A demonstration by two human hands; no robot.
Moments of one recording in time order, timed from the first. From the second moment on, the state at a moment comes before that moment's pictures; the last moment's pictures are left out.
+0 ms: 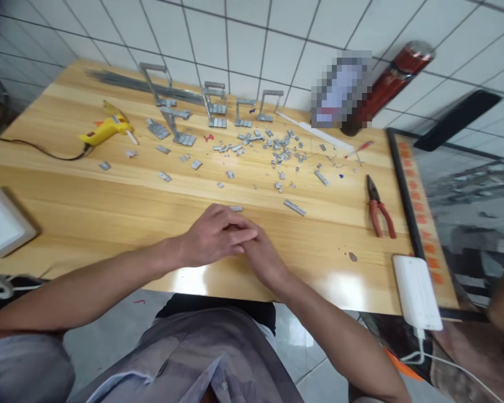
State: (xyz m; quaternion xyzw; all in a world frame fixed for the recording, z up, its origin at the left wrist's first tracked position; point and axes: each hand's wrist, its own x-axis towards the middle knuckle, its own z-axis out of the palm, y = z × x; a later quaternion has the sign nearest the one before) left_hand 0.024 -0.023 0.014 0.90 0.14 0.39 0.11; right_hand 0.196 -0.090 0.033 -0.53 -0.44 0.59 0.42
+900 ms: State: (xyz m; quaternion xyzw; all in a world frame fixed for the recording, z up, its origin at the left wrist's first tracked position) left_hand 0.021 -0.003 0.015 0.77 0.36 0.39 0.36; right_hand 0.423 0.000 0.008 -0.80 -0.48 0.10 0.34
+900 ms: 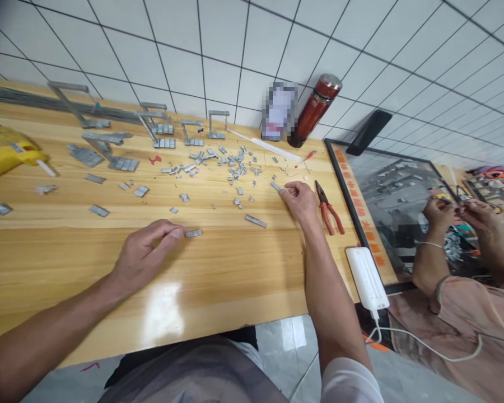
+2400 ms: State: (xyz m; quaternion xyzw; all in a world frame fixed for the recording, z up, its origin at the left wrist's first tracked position) left_hand 0.019 0.000 0.015 0.62 0.47 0.40 0.48; right_hand 0.397 -0.012 0.002 -0.78 -0.49 0.03 0.40
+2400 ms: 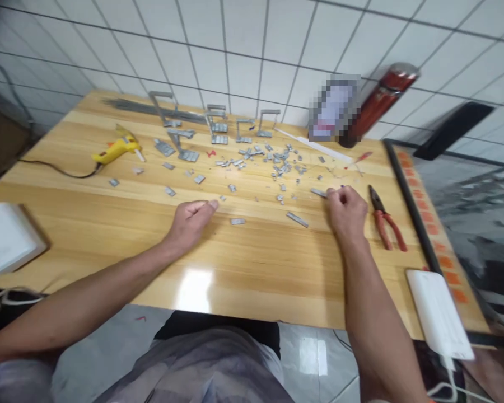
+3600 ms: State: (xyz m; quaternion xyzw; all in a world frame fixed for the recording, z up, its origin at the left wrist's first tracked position) left_hand 0.021 -0.002 0.008 0.76 0.39 0.35 0.37; right_hand 0.387 -0.008 -0.003 -0.75 -0.47 0.09 0.45
